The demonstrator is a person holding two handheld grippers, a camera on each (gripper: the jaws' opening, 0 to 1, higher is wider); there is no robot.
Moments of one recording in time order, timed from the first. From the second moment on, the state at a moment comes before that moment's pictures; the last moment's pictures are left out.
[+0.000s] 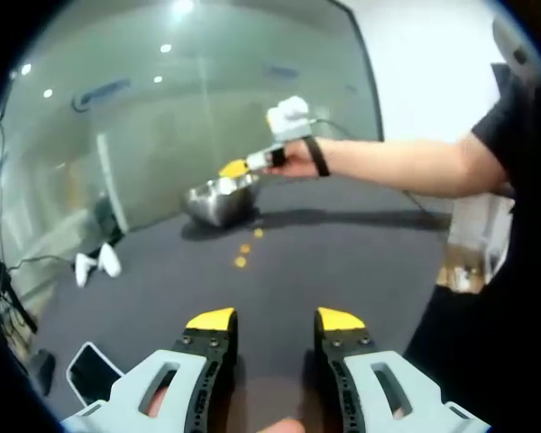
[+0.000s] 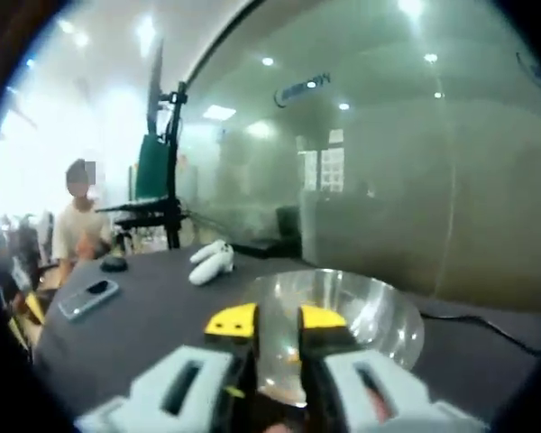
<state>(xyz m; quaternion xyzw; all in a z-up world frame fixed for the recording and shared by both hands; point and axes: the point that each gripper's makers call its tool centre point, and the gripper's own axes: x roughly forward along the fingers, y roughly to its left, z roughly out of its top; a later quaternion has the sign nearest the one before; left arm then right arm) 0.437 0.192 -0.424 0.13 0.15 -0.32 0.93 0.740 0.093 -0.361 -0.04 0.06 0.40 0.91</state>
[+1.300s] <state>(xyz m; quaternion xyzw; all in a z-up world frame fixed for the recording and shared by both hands) 0.432 0.193 -0.418 0.13 0.15 -0.32 0.93 0.615 0.040 -0.418 -0.07 0.07 0.43 0.90</state>
